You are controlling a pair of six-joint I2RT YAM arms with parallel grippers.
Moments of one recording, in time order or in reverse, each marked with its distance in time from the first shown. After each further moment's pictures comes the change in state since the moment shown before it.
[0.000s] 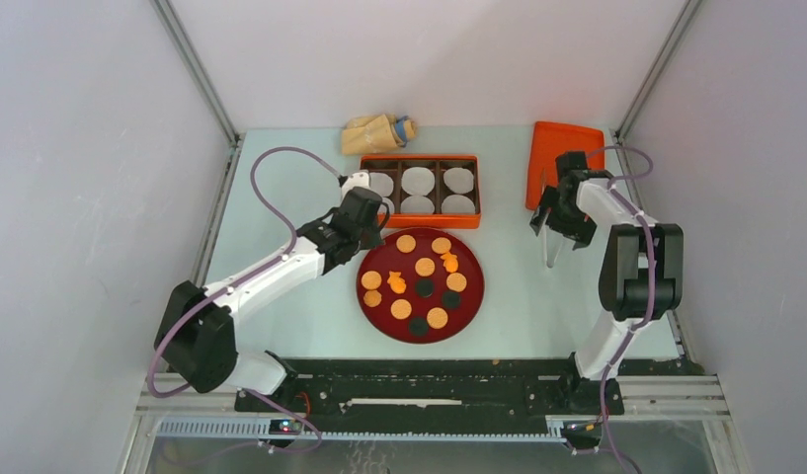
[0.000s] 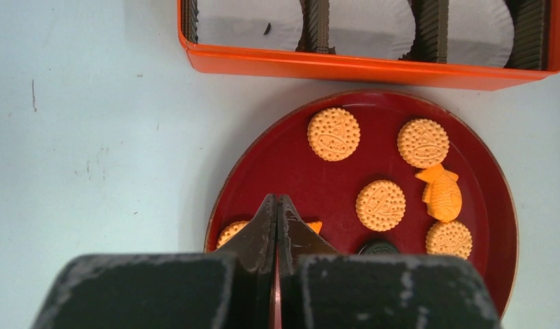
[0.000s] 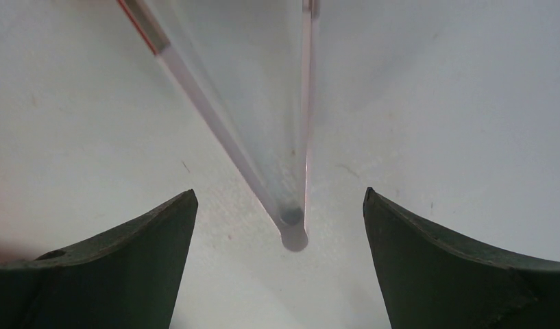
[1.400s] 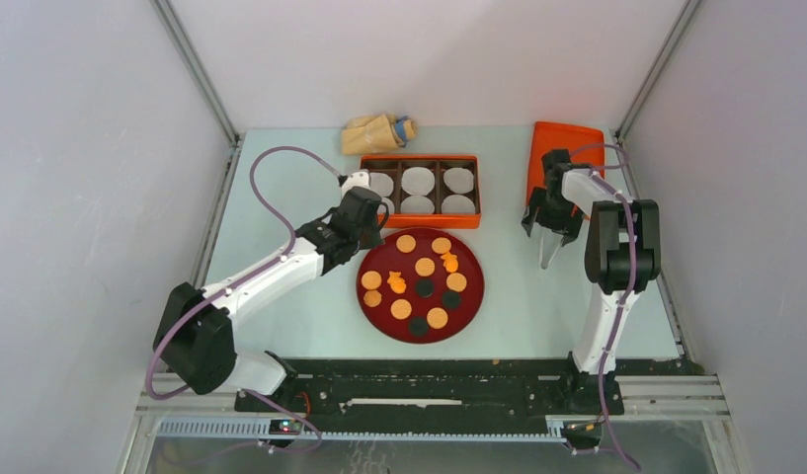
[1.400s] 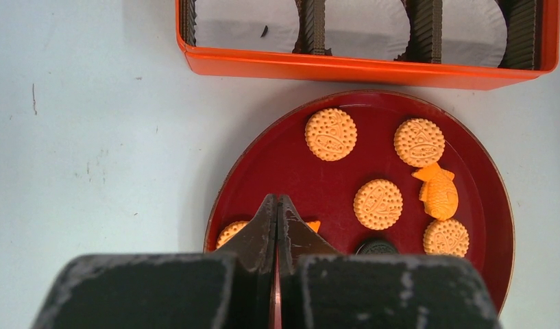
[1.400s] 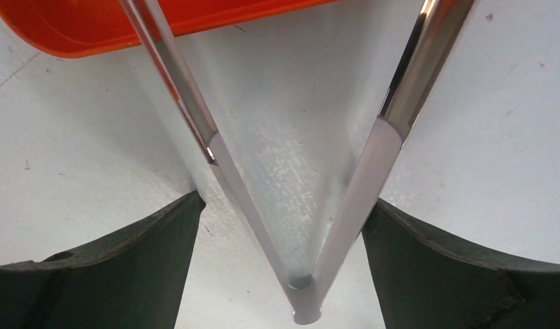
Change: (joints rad) left arm 0.000 -0.014 0.000 0.003 0.004 0.007; right arm 0.012 0.239 0.168 -0.013 0.001 -0.048
